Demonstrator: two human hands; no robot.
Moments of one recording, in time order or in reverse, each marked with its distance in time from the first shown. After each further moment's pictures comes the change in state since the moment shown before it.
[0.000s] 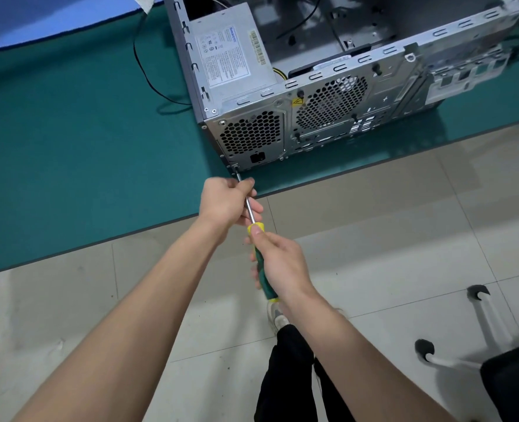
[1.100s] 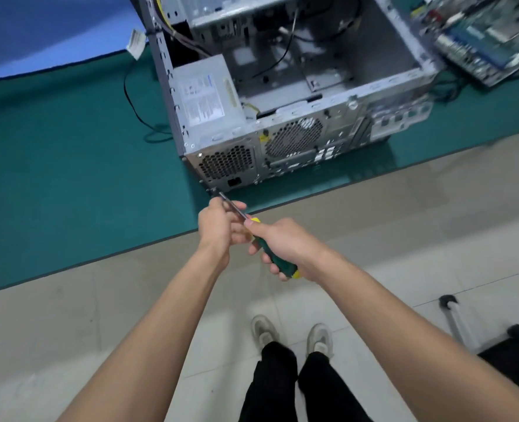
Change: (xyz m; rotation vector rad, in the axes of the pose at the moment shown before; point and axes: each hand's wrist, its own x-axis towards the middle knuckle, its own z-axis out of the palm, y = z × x) left_hand -0.016 0.006 0.031 -0.323 0.128 -0.076; right_hand -0.019 -0.086 -0.036 -0.512 -0.130 0.093
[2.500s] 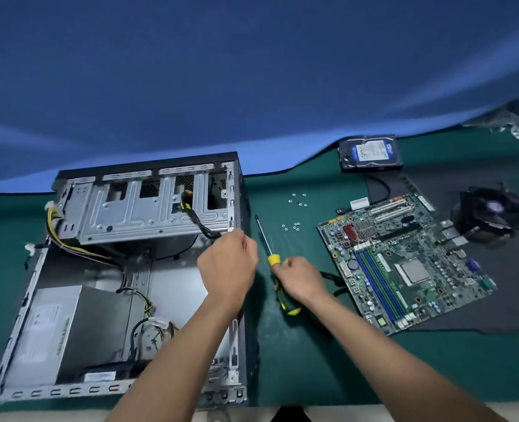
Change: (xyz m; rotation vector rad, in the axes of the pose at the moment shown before) left_hand 0.070 0.233 0.333 1.006 0.617 0.579; right_hand 0.120 -0.187 -0.380 -0.505 0.197 -0.256
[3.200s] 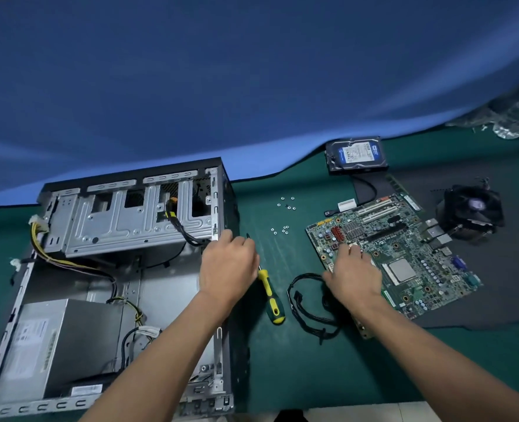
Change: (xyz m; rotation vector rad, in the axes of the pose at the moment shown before) left_hand 0.002 0.014 -0.012 0.360 -0.007 0.614; right_hand 0.001 0.060 -0.070 -0.765 0.352 0.045
